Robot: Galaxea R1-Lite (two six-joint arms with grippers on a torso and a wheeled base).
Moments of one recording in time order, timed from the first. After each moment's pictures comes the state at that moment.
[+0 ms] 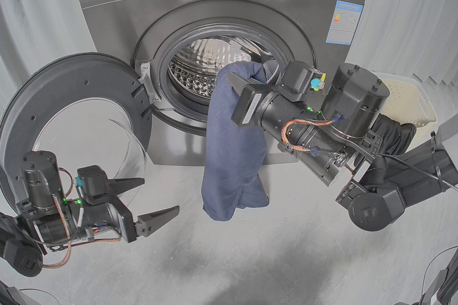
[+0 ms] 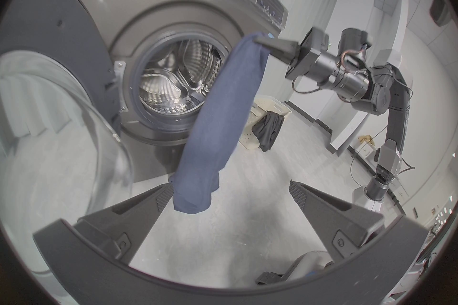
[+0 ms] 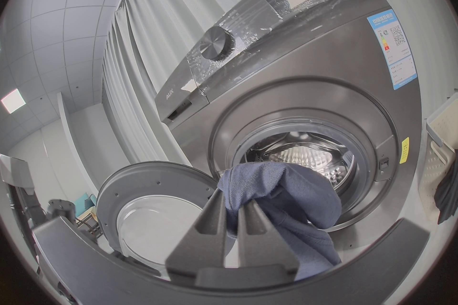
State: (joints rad) left arm -0.39 1.48 -0.31 -0.91 -0.35 0.01; right arm 0.81 1.93 -1.08 -1.13 -0.16 0.23
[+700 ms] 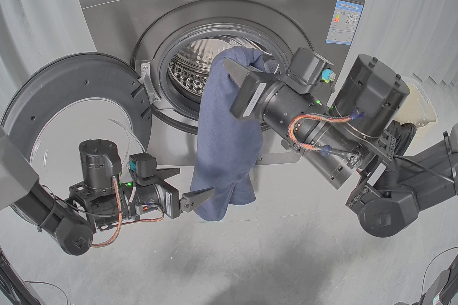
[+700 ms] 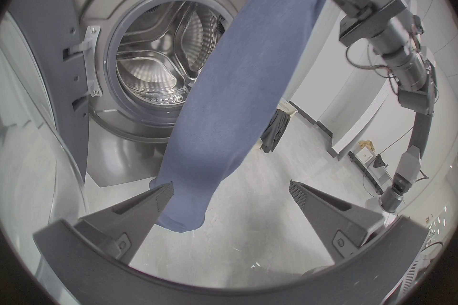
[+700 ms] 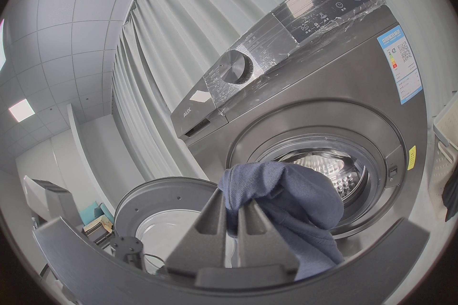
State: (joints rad) left arm -0.44 1.85 -0.52 -1.04 -0.33 -0.05; right arm 0.86 1.88 -1.07 -1.16 -0.15 0.24
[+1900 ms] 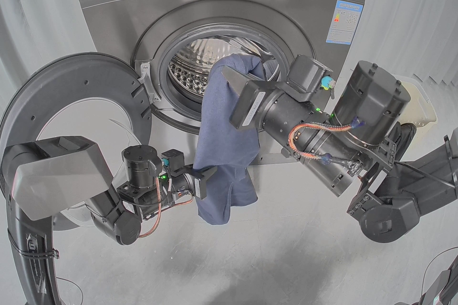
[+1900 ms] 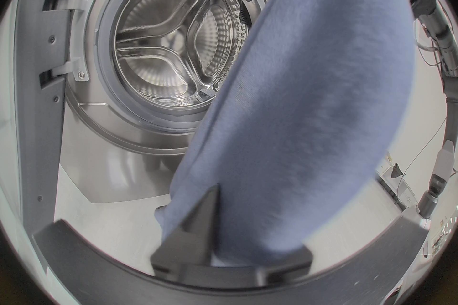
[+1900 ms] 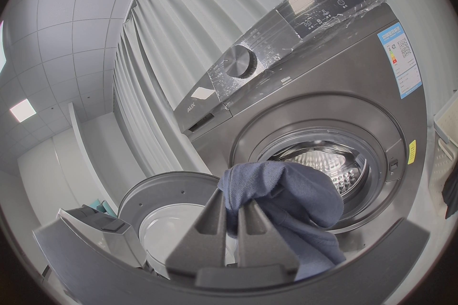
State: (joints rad) left arm -0.44 2.25 -0.79 -1.31 -0.25 -0.09; right arm 0.87 1.87 -1.03 -1.17 -0.16 0.24
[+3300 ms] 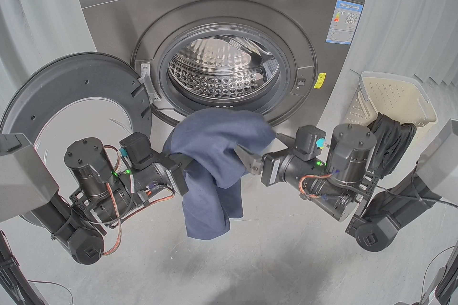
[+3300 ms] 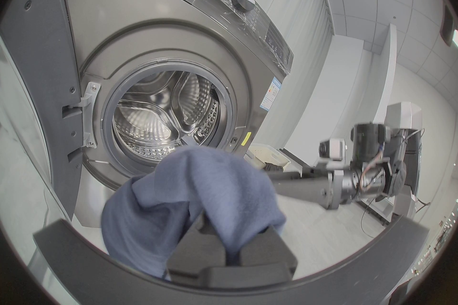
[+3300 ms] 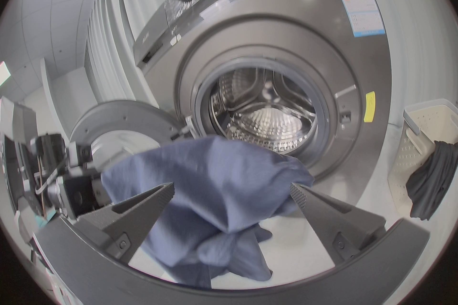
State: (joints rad) left arm -0.48 1.93 -0.49 -1.55 -0.28 -0.19; right arm 0.72 1.98 -0.78 -1.20 -0.15 0.16
